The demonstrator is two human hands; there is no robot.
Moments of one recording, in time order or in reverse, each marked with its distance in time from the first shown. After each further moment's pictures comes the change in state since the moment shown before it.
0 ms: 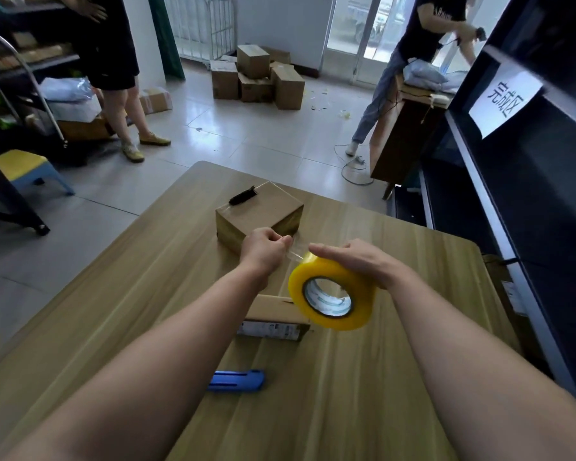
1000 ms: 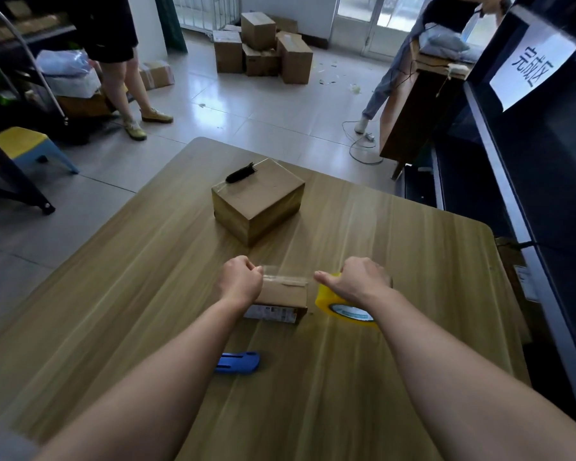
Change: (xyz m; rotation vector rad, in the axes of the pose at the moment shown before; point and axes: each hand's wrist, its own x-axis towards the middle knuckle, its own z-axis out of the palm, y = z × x) left_hand -0.012 -0.085 0.007 0.433 0.074 -0.129; right_hand 0.024 0.055 0.049 -0.615 0.240 -0.020
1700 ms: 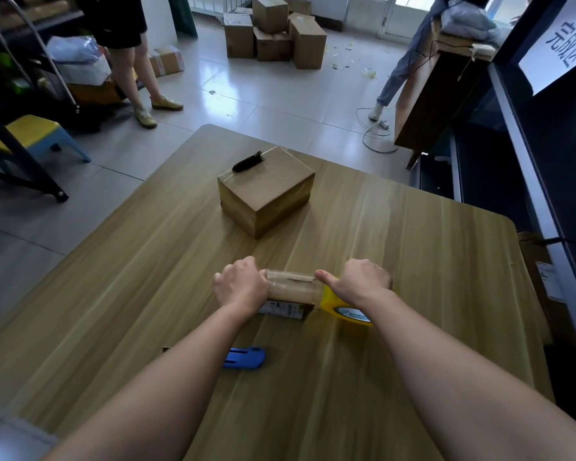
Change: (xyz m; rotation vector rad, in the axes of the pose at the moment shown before) left_hand -0.002 -0.013 0.014 0.401 0.066 0.091; right_hand 0.014 -0.010 0.025 -0.088 -0.055 0.031
